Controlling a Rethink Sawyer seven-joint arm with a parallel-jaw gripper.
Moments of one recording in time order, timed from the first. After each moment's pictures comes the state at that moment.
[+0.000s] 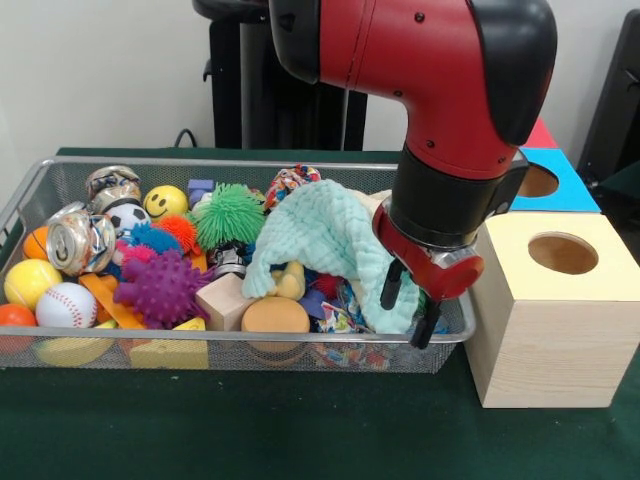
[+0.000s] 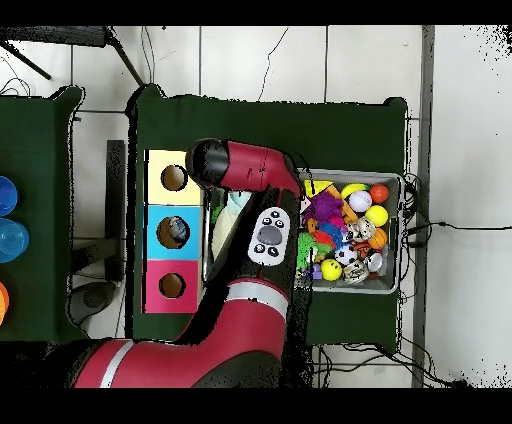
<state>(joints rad) 0.05 -0.24 -0.30 1.12 0.22 0.74 2.66</state>
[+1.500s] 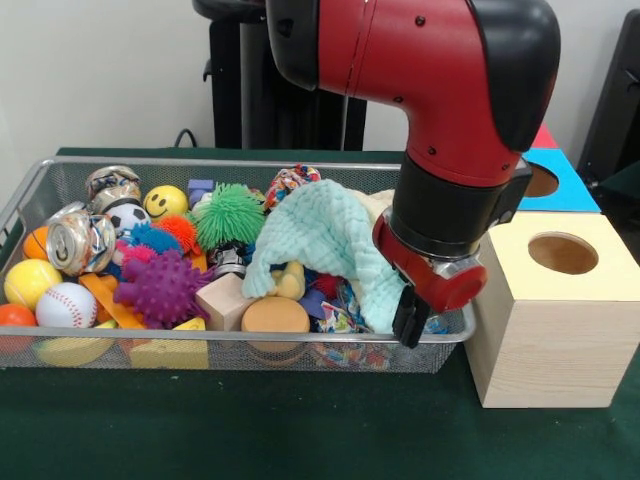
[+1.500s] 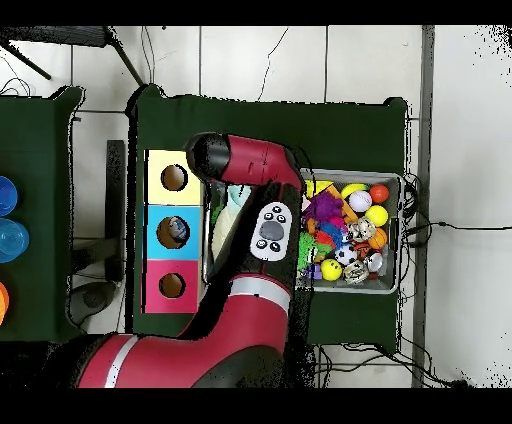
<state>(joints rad) 0.04 -0.23 -0.29 1.08 0.22 0.73 2.66</state>
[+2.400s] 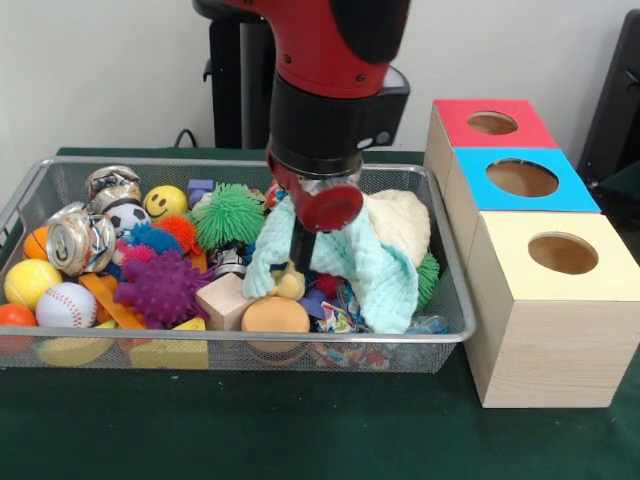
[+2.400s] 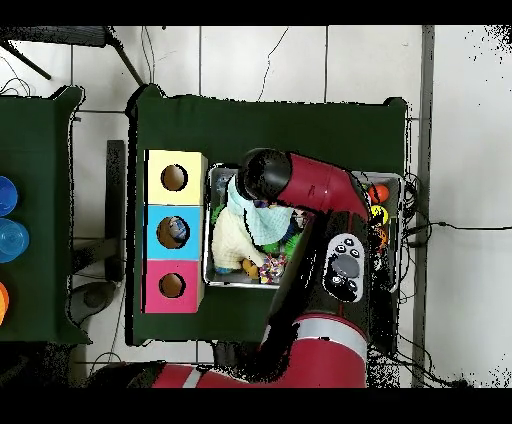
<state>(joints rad) -0.11 -0.42 -0.23 1.30 0.12 0.73 2.65</state>
